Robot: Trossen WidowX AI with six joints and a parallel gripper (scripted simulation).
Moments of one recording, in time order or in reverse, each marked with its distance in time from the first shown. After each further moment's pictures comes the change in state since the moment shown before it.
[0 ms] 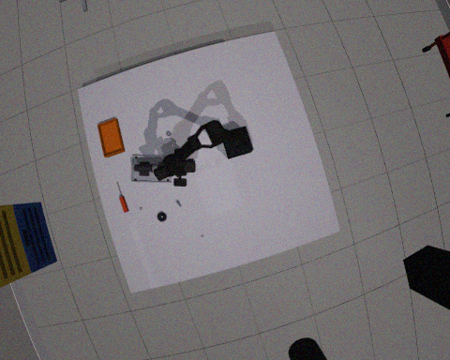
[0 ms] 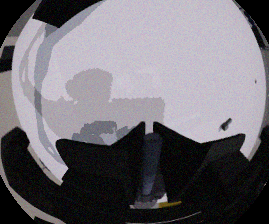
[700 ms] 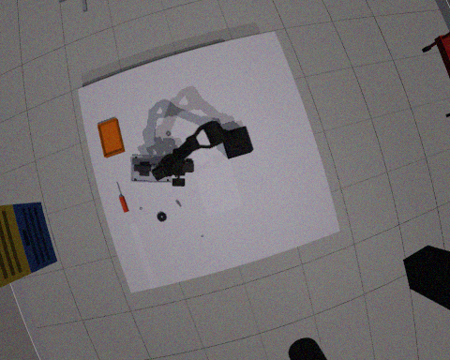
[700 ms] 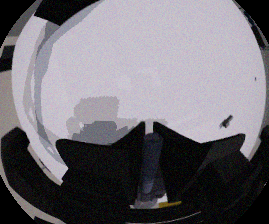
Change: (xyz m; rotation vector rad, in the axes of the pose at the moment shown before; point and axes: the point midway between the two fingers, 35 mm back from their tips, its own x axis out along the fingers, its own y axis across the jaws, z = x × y) arm 0.000 0.000 -0.008 0.000 -0.002 -0.001
